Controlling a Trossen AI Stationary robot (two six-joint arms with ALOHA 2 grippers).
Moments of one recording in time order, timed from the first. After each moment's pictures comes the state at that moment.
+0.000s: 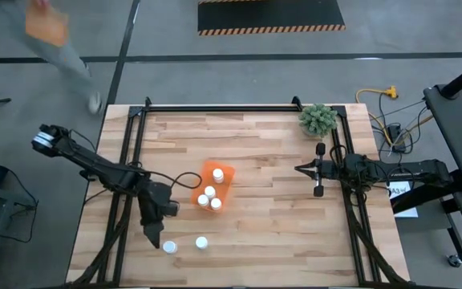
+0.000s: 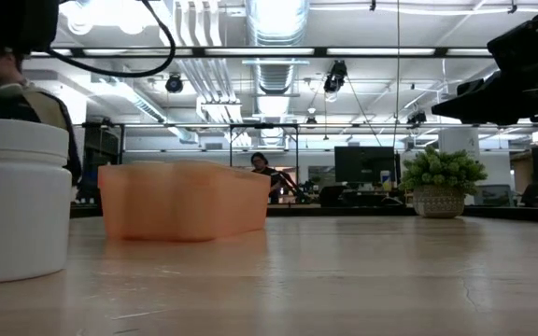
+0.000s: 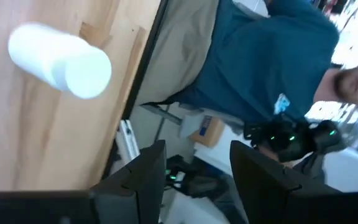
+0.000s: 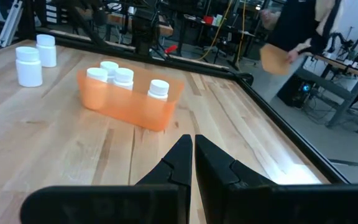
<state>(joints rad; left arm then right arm) -0.41 1.04 0.61 -0.28 0.81 -1.24 0.00 0.17 0.01 0.03 0.13 -0.18</state>
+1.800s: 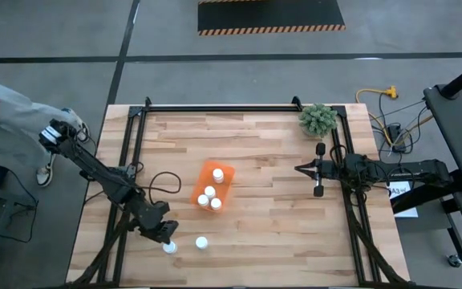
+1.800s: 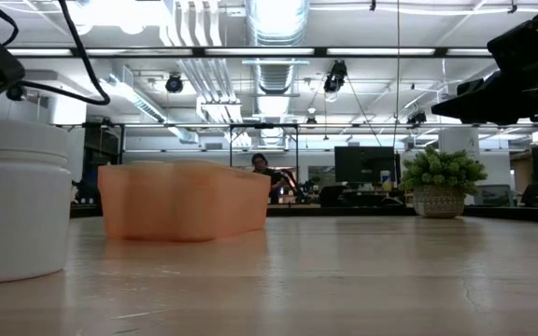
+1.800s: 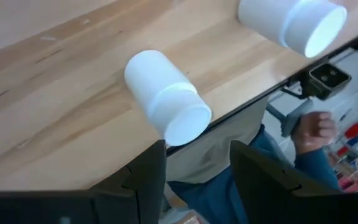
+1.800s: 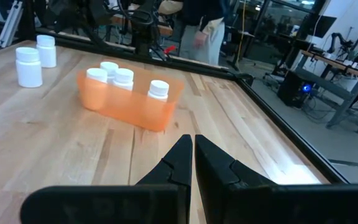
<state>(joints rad) -0.67 1.09 0.60 -0.33 0.24 -2.02 0.00 0.17 0.01 0.03 0.13 -0.18</state>
